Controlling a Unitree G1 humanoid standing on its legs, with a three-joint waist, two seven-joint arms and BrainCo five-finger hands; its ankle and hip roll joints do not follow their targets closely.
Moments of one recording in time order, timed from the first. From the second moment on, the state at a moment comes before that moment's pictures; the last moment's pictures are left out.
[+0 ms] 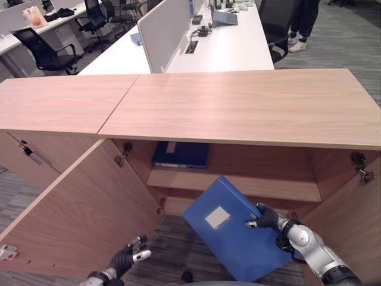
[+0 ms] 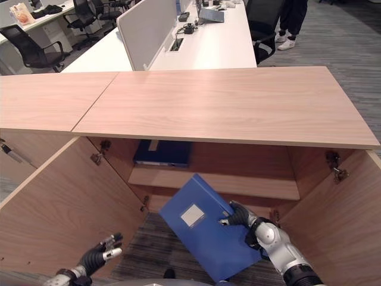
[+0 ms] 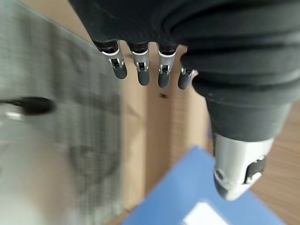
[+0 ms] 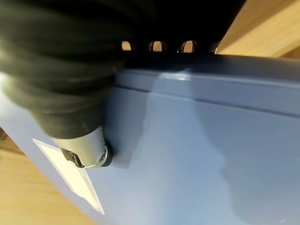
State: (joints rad) left arm 0.33 0.41 -0.15 0.55 -0.35 -0.07 -0.38; right arm -0.02 -0.53 0.33 0.44 -0.30 -0.09 0.22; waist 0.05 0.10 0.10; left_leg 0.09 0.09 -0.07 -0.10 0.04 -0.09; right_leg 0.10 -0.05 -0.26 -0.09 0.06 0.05
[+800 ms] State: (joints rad) left arm 0.18 0.28 -0.23 1.03 -0.10 -0.08 -0.11; right arm -0.40 -0.25 -0.08 1.02 0.89 -0.11 -0.12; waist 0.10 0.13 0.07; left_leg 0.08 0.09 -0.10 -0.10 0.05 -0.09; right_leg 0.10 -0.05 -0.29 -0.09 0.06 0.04
